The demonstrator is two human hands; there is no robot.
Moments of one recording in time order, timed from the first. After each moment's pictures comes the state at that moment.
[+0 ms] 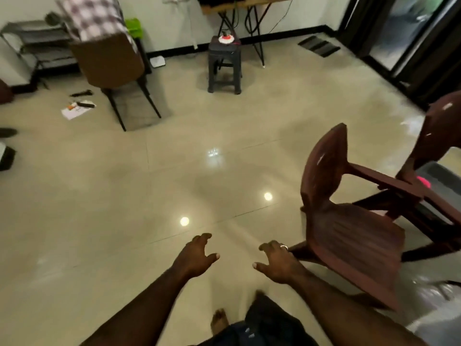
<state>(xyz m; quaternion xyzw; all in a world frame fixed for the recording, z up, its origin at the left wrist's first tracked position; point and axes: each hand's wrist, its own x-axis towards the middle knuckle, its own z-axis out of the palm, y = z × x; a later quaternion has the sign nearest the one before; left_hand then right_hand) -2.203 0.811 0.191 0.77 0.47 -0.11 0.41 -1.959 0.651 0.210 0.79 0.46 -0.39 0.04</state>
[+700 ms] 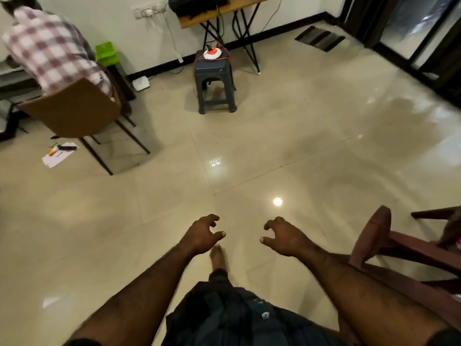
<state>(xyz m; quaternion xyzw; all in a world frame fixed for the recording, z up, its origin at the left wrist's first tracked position) -1.912 1.207 0.197 0.79 0.45 -0.11 0.39 -1.671 1.026 0.182 0.80 0.45 -0.39 -0.04</state>
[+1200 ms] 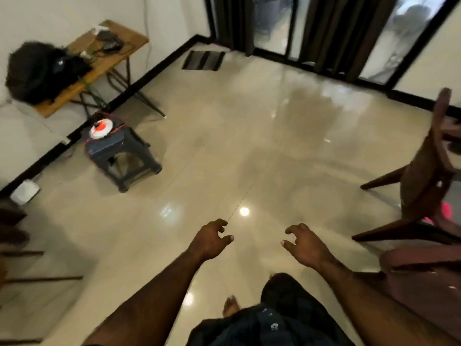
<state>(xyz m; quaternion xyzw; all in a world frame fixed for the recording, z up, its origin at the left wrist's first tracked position) -1.521 1.440 0.191 0.88 0.21 -0.22 0.36 -1.424 1.121 0.162 0.91 0.14 -0.30 -0.23</state>
